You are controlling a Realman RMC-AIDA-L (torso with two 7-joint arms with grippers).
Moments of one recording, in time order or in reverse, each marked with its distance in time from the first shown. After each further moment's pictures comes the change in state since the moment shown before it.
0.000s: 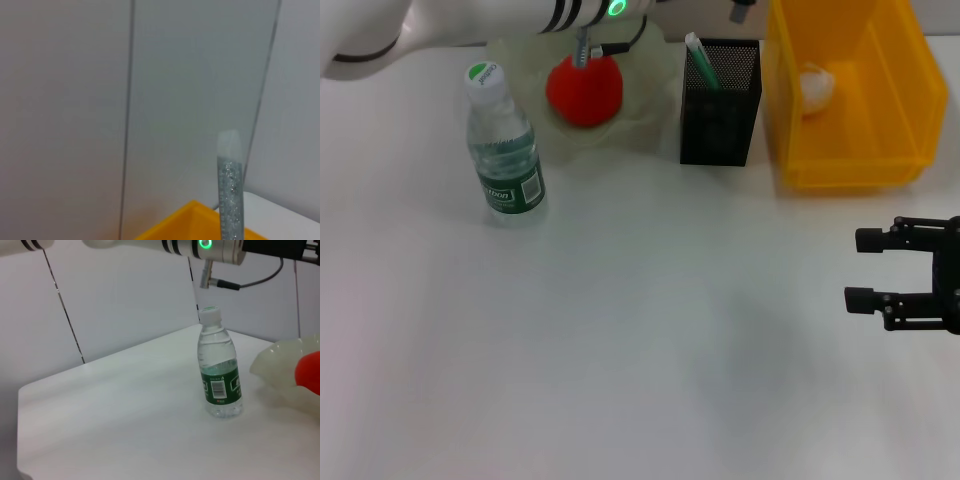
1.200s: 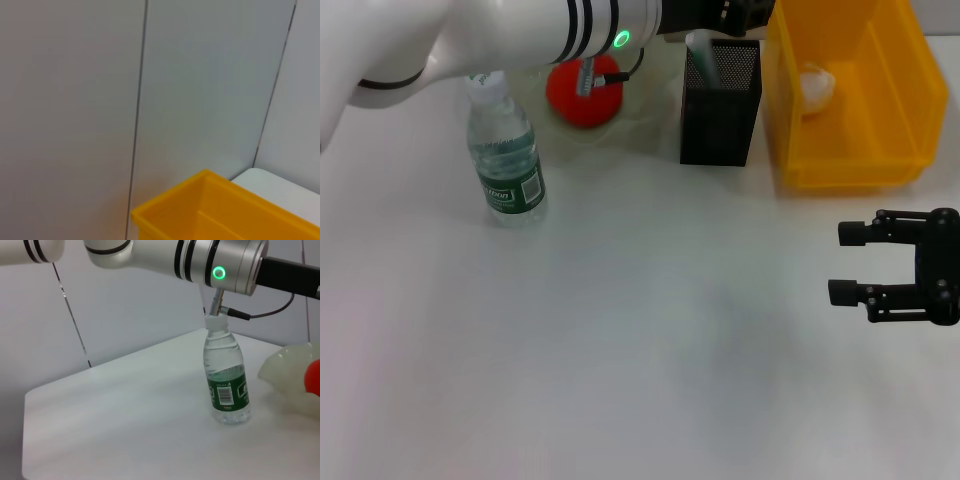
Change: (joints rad) left arm -0.039 0.000 0.068 -0.131 -0.094 -0.079 0.047; right arm 0.040 0.000 -0.002 0.042 -0.006 0.008 0.000
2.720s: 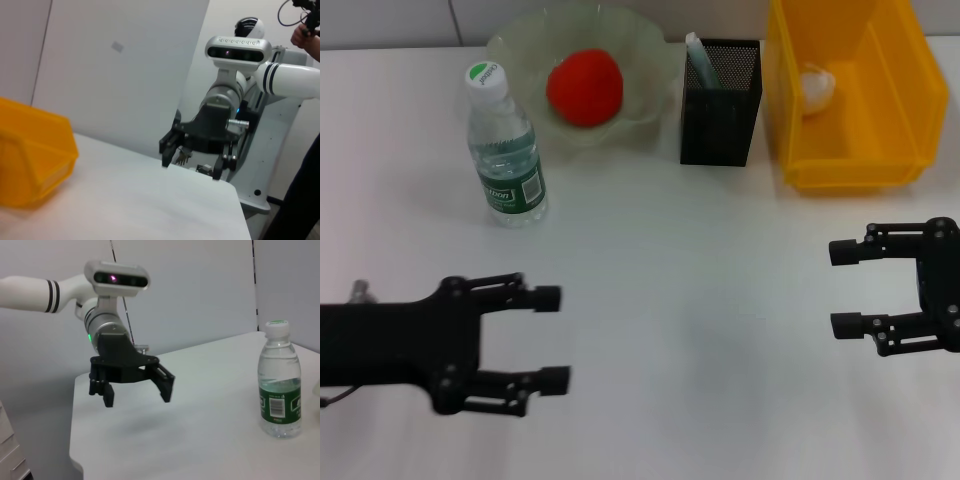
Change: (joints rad) left arm 0.648 0.075 -0.546 0.097 -0.016 1.341 0.706; right arm 0.025 -0.002 -0.001 -0.048 -0.014 -0.129 -0.055
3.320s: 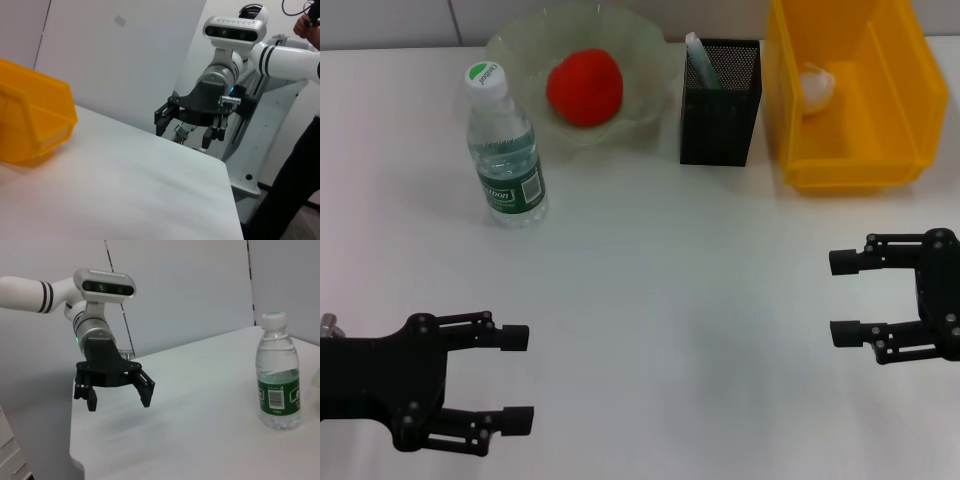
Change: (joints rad) left arm 0.003 0.037 -0.076 -0.073 0.105 0.071 0.038; right arm -0.013 0.003 0.000 0.017 -0.010 0.010 0.001
